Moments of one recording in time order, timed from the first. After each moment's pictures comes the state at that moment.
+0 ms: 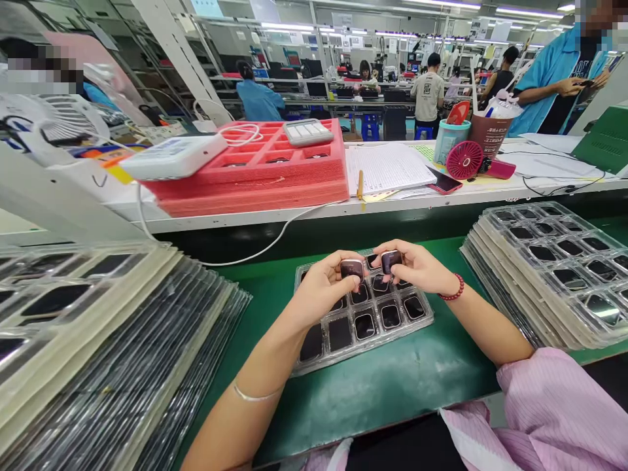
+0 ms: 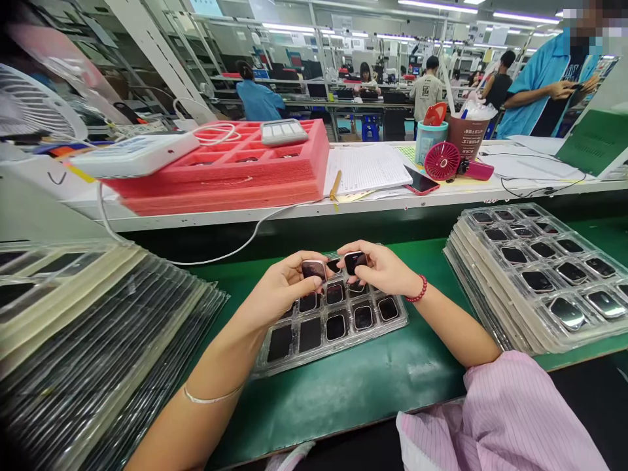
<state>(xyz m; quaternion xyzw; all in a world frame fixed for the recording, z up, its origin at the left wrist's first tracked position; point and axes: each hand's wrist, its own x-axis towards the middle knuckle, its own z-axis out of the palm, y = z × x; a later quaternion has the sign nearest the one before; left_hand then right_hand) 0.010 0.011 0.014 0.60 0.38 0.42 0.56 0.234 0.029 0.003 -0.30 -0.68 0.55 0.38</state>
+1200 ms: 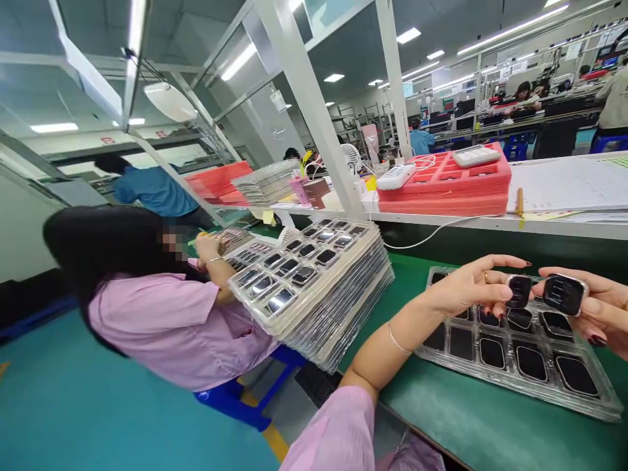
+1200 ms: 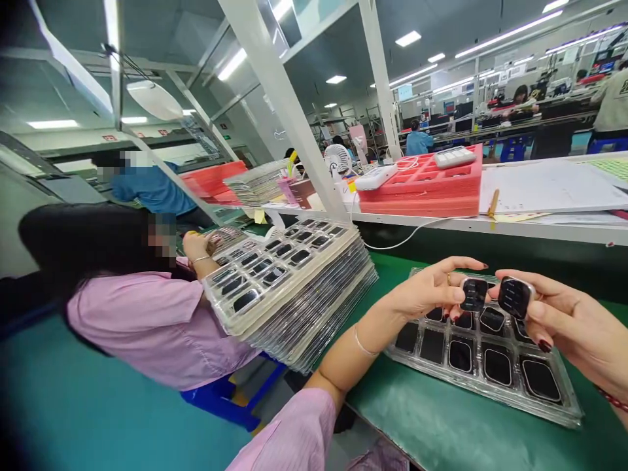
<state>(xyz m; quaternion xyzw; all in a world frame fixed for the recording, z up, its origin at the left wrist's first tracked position) 0.002 0.011 0.009 0.58 0.23 0.39 0.68 0.264 0.038 -0.036 -0.37 -0.62 0.57 0.40</state>
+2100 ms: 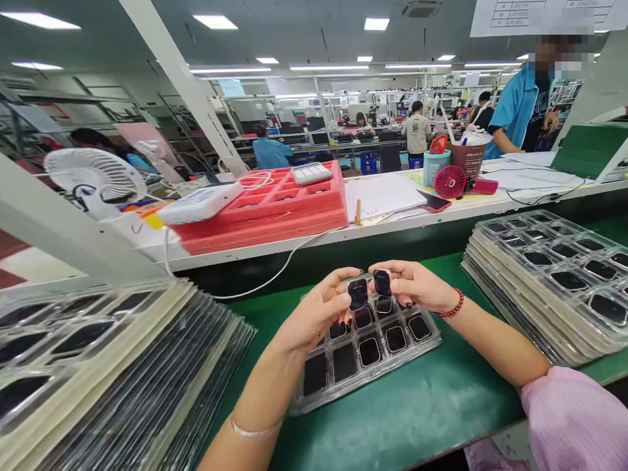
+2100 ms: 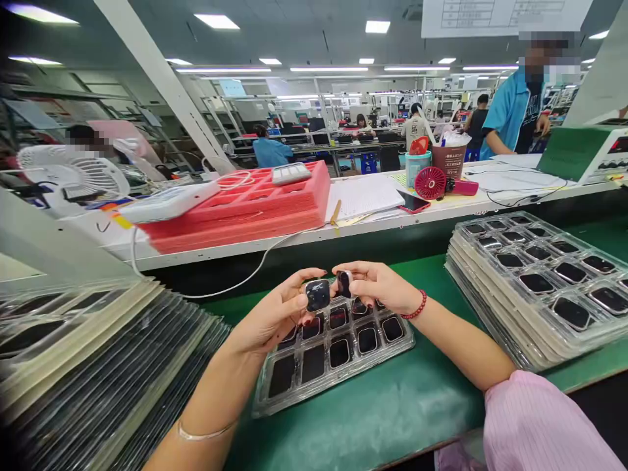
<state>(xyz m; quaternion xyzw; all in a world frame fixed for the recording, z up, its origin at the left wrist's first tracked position) -0.005 0.016 0.006 0.54 0.28 0.40 0.68 0.231 0.030 -0.006 -0.19 -0.58 0.68 0.41</state>
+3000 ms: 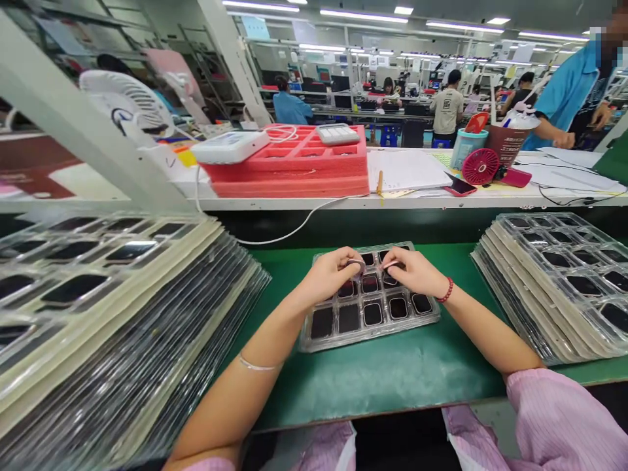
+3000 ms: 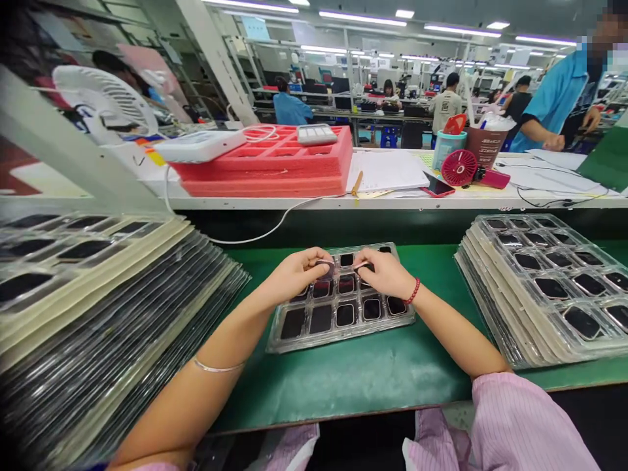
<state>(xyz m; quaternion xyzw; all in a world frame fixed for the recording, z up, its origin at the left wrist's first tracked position) -0.017 0.025 -0.017 0.70 0.47 0.35 0.40 0.213 0.033 -0.027 -0.38 -0.80 0.34 0.33</state>
